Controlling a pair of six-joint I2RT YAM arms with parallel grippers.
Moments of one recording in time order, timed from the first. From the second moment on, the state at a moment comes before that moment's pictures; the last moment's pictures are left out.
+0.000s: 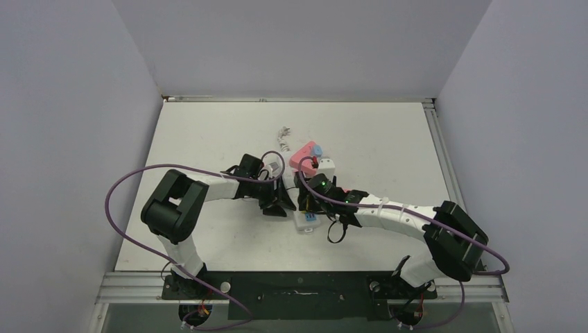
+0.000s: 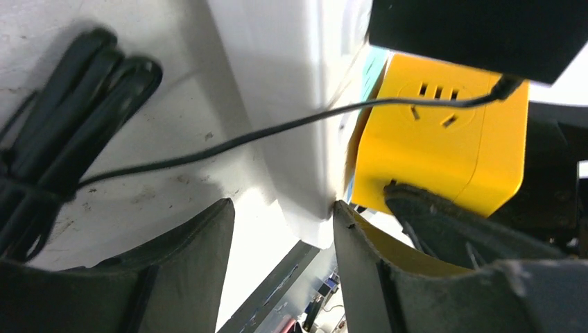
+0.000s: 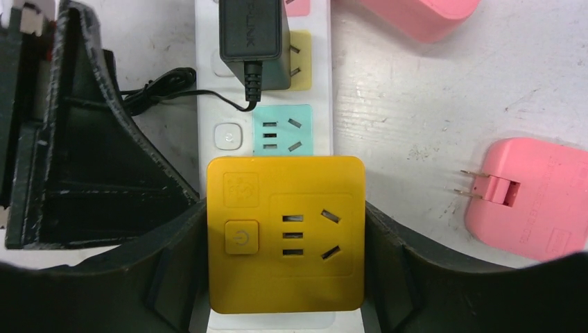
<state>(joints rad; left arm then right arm) -0.48 1.78 0.84 -0.08 0.75 -0.80 0.93 1.46 0.81 -0.15 0.36 0.62</state>
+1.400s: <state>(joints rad) -0.48 1.77 0.76 0.12 0.84 -0.93 0.93 1.44 0.79 -0.11 0.37 0.68</state>
